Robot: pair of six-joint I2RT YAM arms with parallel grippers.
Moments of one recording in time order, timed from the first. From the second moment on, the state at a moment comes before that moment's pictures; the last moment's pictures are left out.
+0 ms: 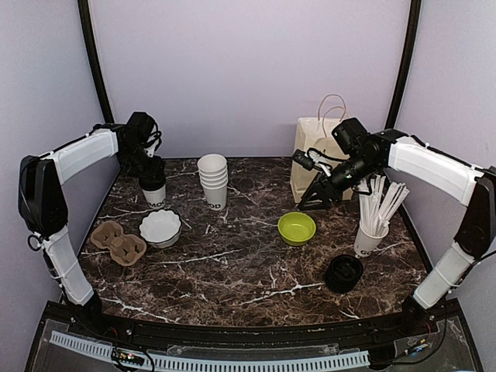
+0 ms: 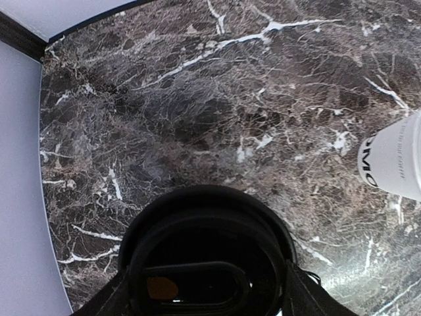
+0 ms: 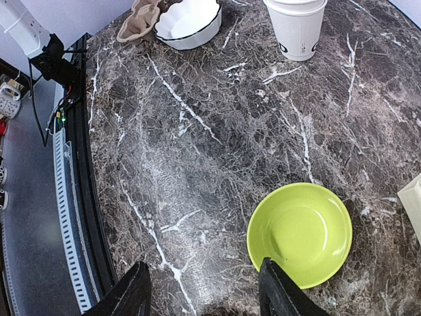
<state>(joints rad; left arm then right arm) -0.26 1.77 1.59 -0.87 -0.16 -0.06 0.51 1.58 1.41 -0.92 -0.68 -0.42</state>
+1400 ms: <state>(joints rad) -0.50 1.81 1.86 -0.77 0.19 0.23 0.51 1.64 1.44 -0.95 -0.70 -0.44</state>
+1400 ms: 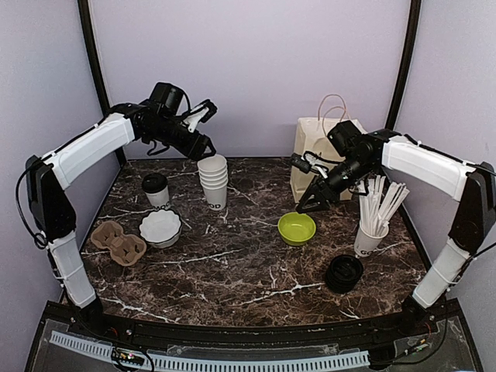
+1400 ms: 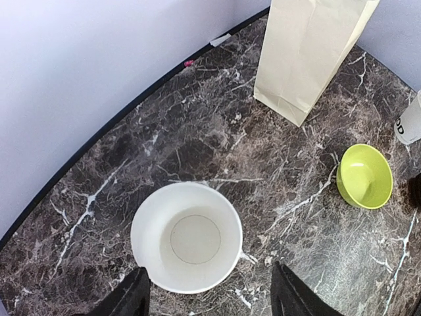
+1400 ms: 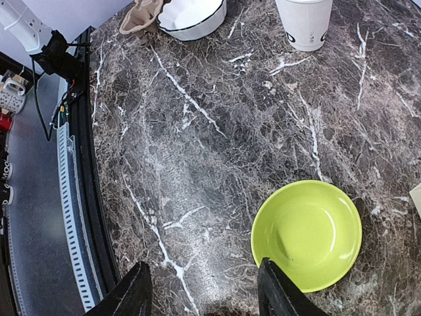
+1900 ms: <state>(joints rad) -0.53 2.00 1.98 -0.84 0.21 0.24 0.51 1.64 1.43 -0.95 -0.70 -0.44</state>
